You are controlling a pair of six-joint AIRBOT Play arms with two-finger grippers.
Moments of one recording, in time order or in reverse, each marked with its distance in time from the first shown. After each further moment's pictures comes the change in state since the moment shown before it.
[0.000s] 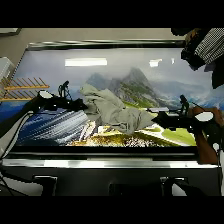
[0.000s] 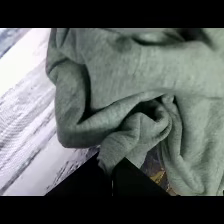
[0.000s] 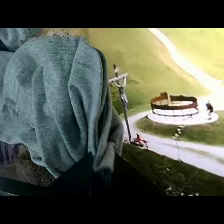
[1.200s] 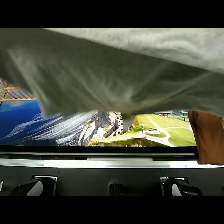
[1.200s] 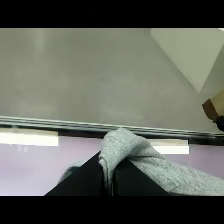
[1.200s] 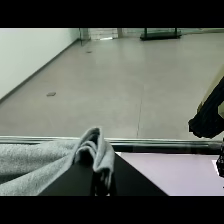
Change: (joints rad) left arm 0.331 0.790 0.732 0.474 -0.212 -0.427; right arm 0.001 0.404 1.106 -0.396 0.091 0.209
